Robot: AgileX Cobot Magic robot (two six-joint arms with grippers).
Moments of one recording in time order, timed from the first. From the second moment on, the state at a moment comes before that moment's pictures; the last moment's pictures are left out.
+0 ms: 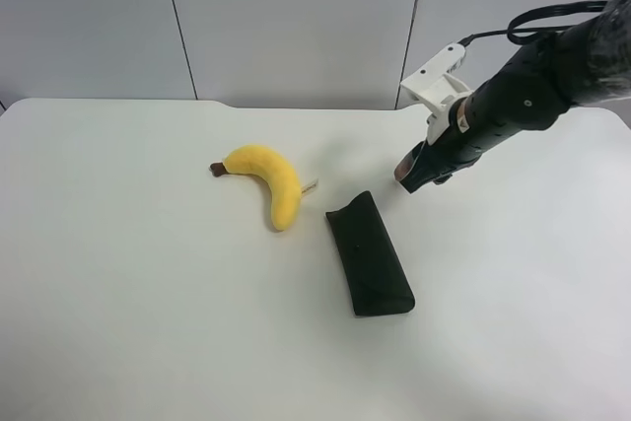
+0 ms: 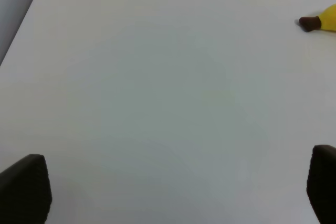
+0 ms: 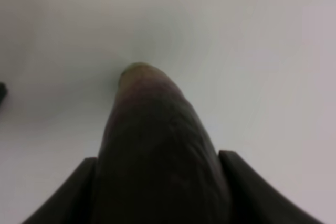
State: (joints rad) left arm 0.05 -0.01 -0.51 0.04 1.06 -0.06; right arm 0.35 1.78 -0.95 -0.47 0.23 0.02
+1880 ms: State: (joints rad) left arm 0.05 -0.01 -0.51 0.04 1.06 -0.06; right arm 0.32 1.59 -0.95 -0.35 0.34 -0.01
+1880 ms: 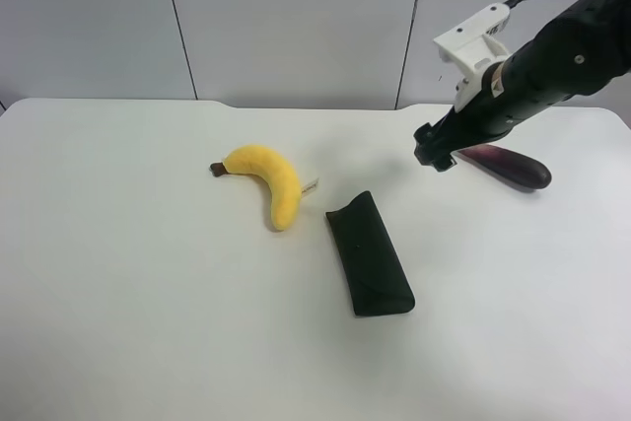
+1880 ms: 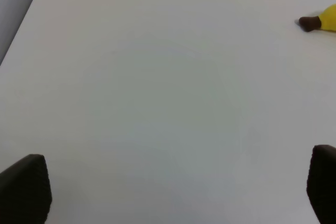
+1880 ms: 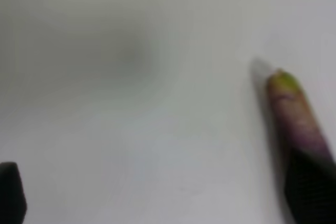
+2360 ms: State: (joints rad) left arm 0.05 -0.01 -0.51 0.04 1.06 -0.06; right arm 0.32 1.12 -0.95 -0.17 0.82 -0.01
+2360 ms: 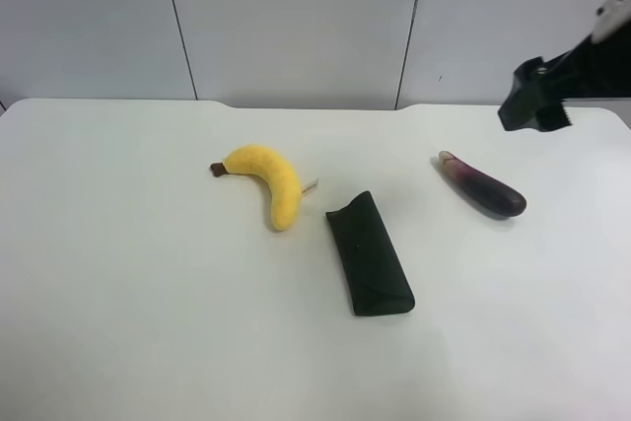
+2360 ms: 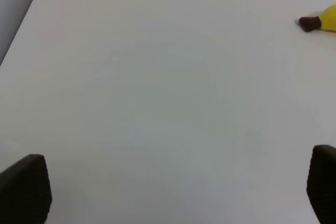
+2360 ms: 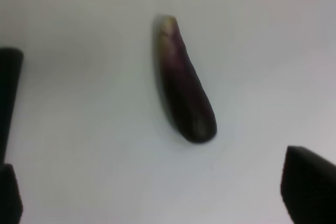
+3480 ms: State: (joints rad) left arm 0.05 -0.01 -0.51 0.04 1.06 -0.06; right arm 0.32 0.13 -0.53 -0.03 0.98 0.01
